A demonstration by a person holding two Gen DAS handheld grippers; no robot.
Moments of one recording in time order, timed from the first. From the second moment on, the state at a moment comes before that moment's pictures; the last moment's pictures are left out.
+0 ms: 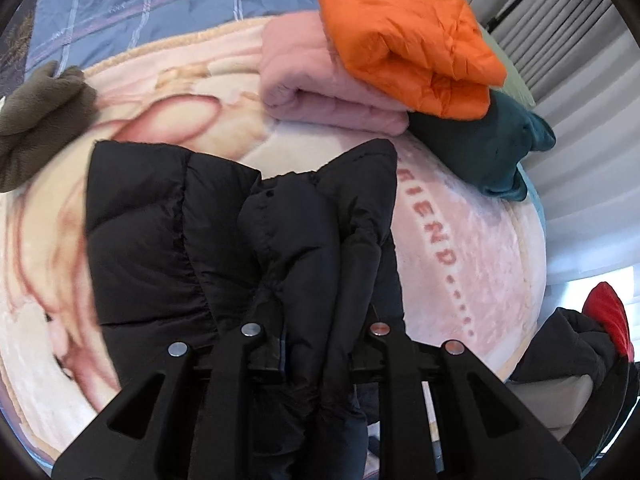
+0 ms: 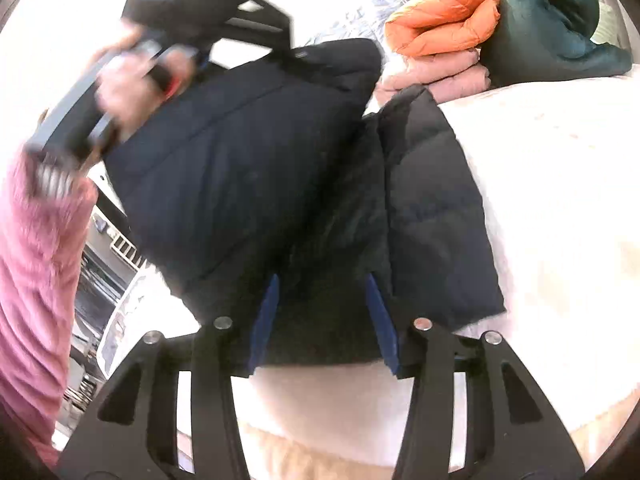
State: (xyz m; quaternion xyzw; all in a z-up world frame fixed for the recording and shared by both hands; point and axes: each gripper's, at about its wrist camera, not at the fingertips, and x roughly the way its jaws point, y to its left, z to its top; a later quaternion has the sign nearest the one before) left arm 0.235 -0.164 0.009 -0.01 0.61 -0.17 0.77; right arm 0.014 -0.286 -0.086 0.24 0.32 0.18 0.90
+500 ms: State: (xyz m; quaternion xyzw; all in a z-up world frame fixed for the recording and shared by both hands) left arm 0.225 -0.210 0.015 -0.01 0.57 -0.29 0.77; right arm -0.009 -0.305 -0.062 0.21 0.29 0.17 0.92
